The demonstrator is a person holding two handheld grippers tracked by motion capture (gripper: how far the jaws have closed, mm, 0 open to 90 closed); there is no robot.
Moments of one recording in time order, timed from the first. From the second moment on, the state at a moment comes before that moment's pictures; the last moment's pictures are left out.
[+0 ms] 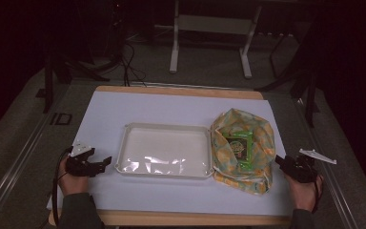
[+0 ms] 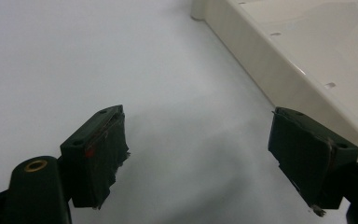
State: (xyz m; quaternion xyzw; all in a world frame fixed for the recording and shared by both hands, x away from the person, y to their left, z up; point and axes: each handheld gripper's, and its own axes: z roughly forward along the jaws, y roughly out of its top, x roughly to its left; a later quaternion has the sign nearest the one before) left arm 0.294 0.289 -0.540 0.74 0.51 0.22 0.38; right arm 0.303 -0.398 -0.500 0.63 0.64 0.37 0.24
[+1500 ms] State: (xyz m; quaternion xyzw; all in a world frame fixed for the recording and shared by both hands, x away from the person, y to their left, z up) left arm 0.295 0.286 -0.540 0.75 0.50 0.22 0.37; right arm 0.331 -0.356 -0.446 0.54 0.72 0.38 0.19
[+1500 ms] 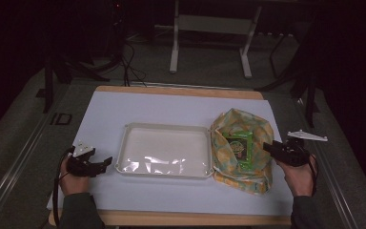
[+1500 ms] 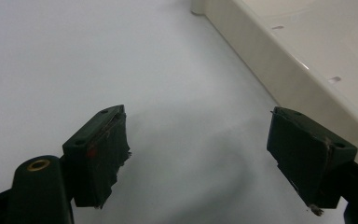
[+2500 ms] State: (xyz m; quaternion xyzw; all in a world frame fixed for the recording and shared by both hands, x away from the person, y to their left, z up) left arm 0.295 0.285 -0.540 0.75 0.50 0.22 0.36; right arm 0.351 -0.334 -0.459 0.55 0.74 0.36 0.14
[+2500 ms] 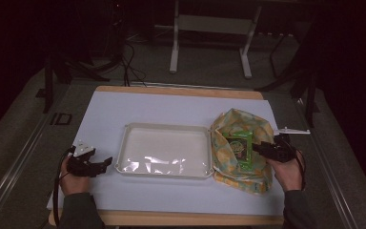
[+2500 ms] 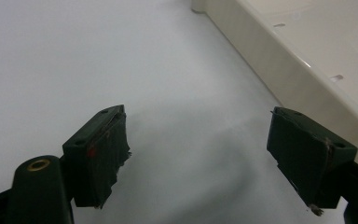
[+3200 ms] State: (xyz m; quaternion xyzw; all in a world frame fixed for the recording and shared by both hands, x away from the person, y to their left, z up) left arm 0.296 0.285 -0.540 0.75 0.50 0.22 0.36; right arm 0.360 -0.327 -0.468 0.56 0.74 0.34 0.12
